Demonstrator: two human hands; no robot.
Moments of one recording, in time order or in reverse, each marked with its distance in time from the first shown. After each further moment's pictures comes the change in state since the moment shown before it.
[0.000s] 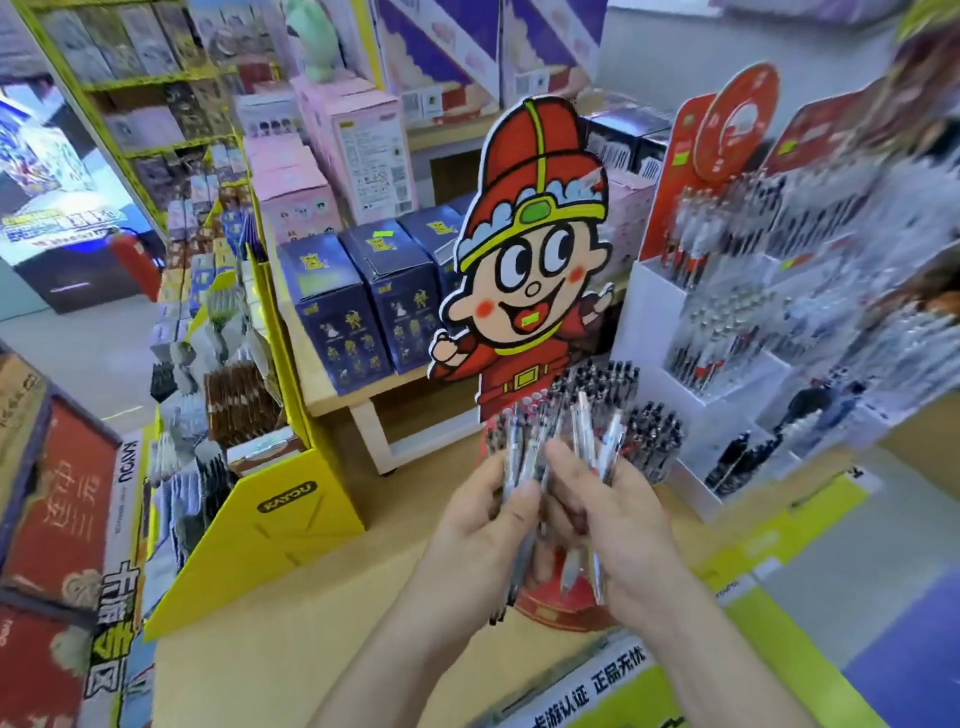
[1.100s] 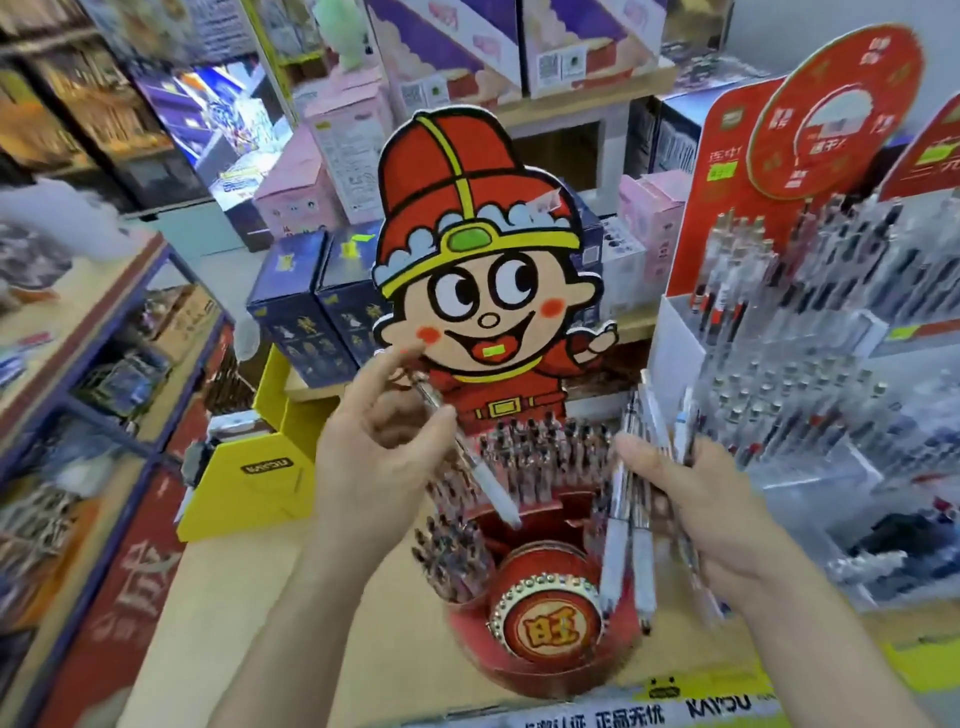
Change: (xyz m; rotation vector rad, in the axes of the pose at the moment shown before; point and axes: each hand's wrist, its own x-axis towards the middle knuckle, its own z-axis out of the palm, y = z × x) left_hand 0.106 0.032 0.064 0.403 0.771 0.216; right_hand 0.114 -0.094 -0.158 -0.300 -0.177 0.135
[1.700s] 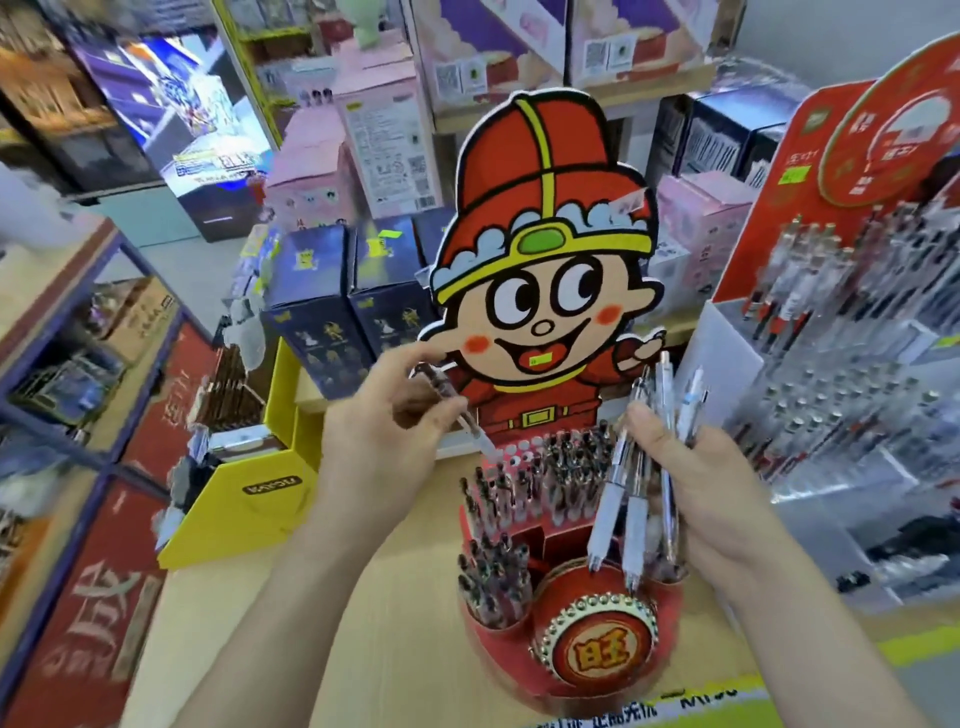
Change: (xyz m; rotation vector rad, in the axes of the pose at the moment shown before) left_hand 0.053 -0.049 -0.047 0.308 -0.014 0.204; right_hand 0.023 0.004 0.060 0.047 0.126 -0.059
